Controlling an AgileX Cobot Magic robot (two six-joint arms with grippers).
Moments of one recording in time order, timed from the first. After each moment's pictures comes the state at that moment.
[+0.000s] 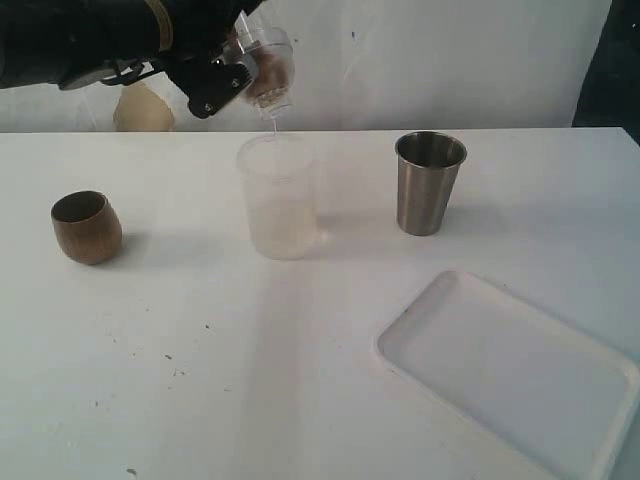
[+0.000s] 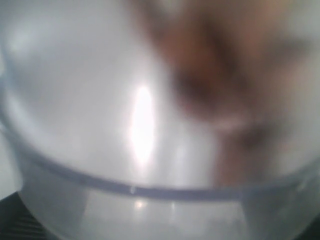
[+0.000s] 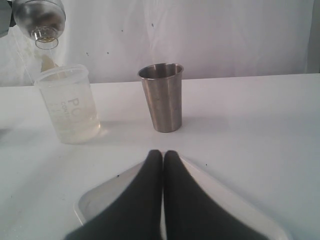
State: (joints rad) left arm -0.35 2.00 -1.62 0.98 -0.23 1.44; right arm 0.09 0.01 -0.01 0.23 0.19 -0.07
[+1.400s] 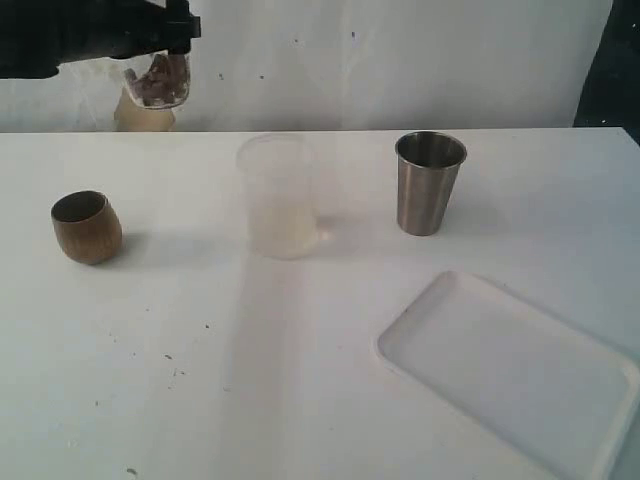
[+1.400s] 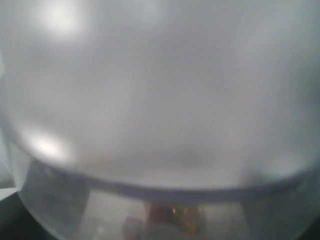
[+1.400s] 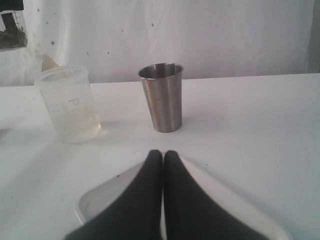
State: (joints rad) left arm -0.28 1.91 -1.54 -1.50 -0.08 1.42; right arm 0.09 0.01 -0.01 0.23 0.19 -0.07
